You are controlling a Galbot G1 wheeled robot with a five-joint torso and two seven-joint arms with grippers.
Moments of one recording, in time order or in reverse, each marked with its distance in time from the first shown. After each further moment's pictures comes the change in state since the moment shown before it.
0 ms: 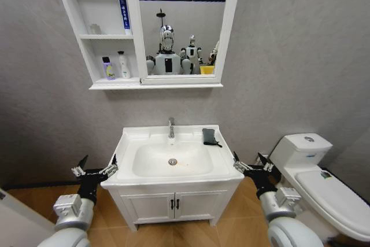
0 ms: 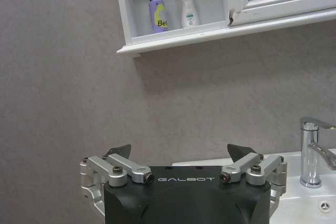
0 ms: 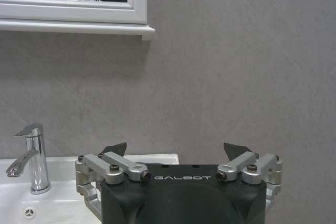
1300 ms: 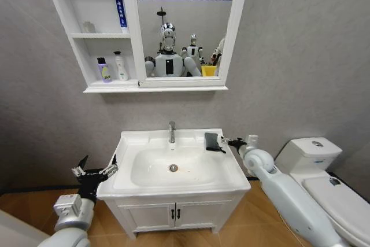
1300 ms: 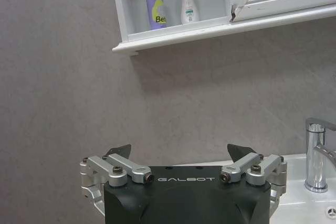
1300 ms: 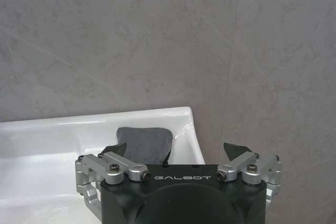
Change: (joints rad) left arm 0.000 0.001 0.000 0.002 -0.001 0.000 0.000; right arm 0.950 -0.401 -0.529 -0.753 0.669 -0.293 0.348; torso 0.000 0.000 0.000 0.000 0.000
